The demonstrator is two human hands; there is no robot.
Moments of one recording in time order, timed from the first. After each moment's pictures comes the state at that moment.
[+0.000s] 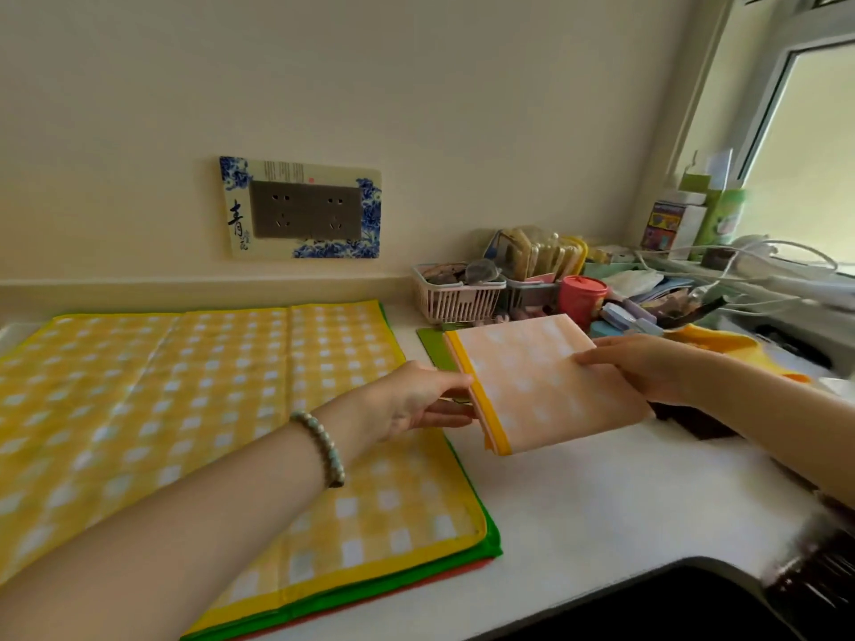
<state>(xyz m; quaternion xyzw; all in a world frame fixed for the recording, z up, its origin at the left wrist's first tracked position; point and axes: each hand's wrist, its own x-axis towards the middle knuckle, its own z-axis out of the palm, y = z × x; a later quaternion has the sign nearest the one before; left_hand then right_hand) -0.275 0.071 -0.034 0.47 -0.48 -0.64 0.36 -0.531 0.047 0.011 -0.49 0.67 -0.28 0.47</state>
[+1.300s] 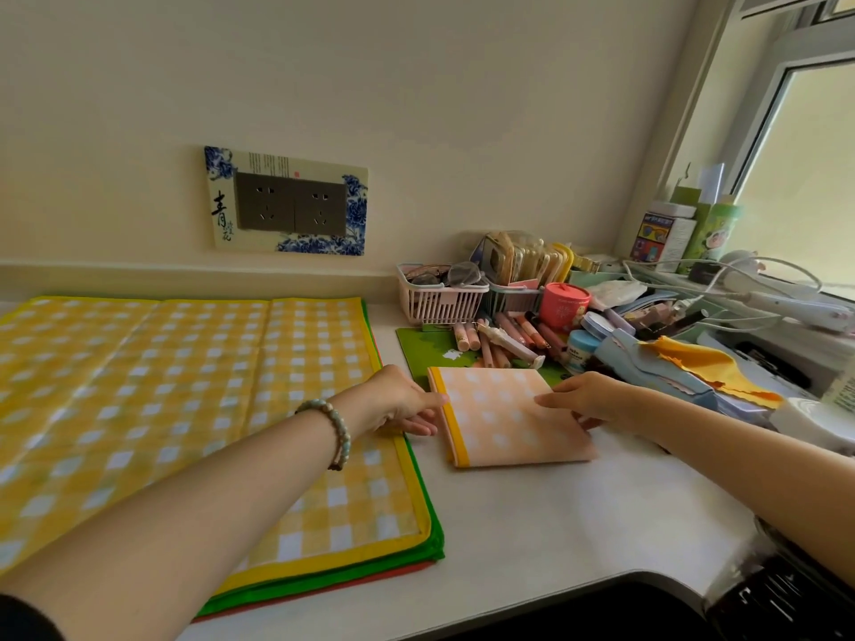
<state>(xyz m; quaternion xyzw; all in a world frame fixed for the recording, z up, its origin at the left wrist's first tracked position) -0.308 0.051 -0.050 0.60 -0.53 -0.52 0.28 -0.557 0.019 -0.033 -0.61 0.73 -0.10 0.29</state>
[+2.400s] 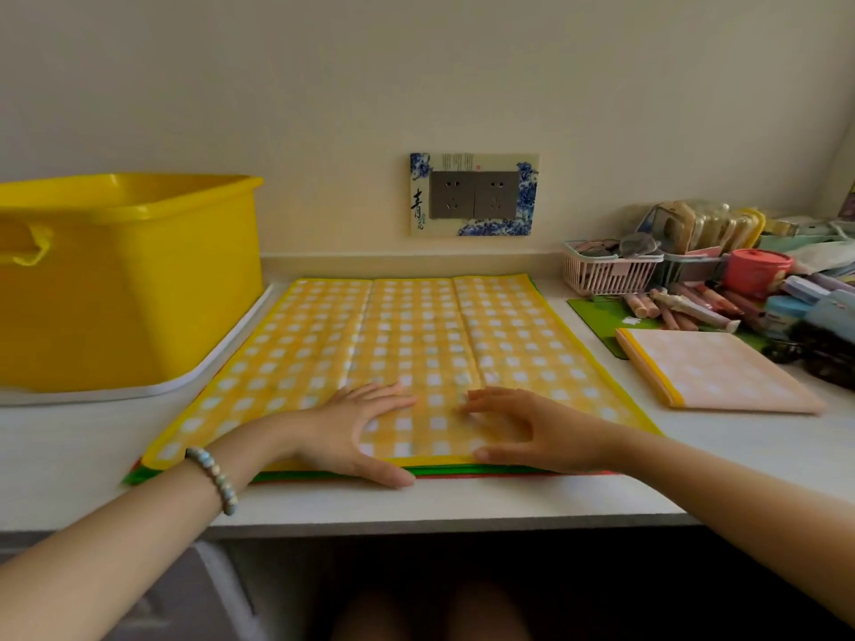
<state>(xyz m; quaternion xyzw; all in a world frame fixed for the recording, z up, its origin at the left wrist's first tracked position) -0.028 0.230 -0.079 0.60 -0.78 -0.20 -0.01 -0.300 0.169 -0.075 -0.91 0.33 -0.09 0.24</state>
